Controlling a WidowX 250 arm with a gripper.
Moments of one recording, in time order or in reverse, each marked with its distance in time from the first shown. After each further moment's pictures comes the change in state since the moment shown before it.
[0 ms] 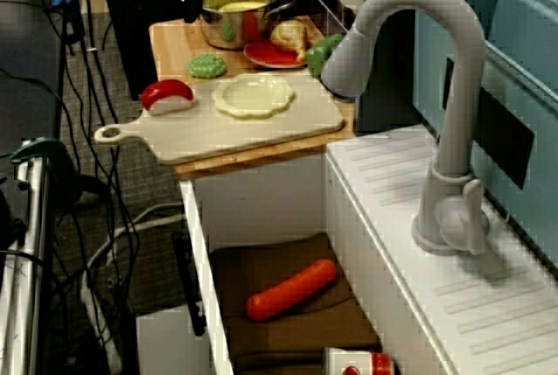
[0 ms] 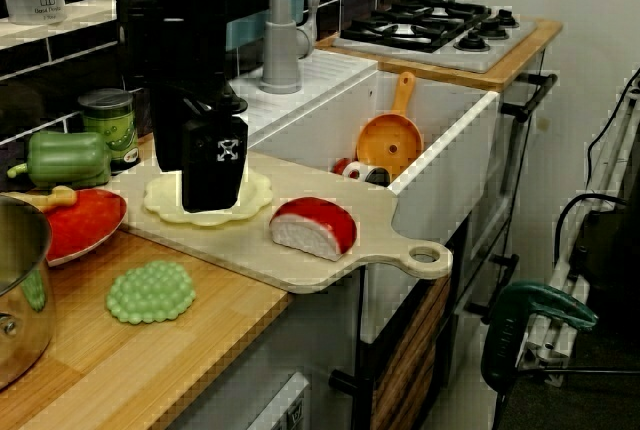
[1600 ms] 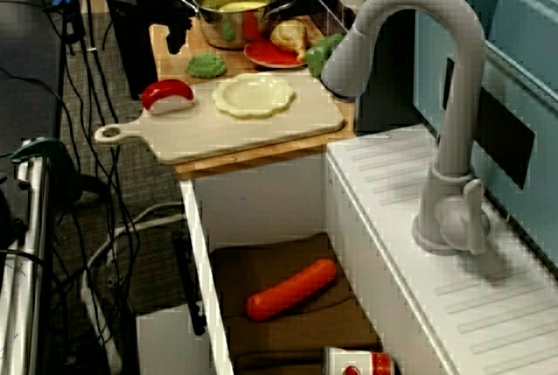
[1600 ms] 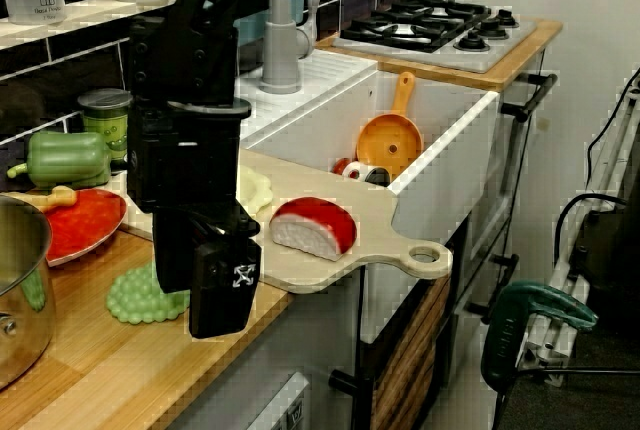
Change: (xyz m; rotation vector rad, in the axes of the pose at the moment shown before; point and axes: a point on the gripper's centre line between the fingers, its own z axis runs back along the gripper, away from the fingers) arm 0.007 0.041 -0.051 0.127 -0.074 0.049
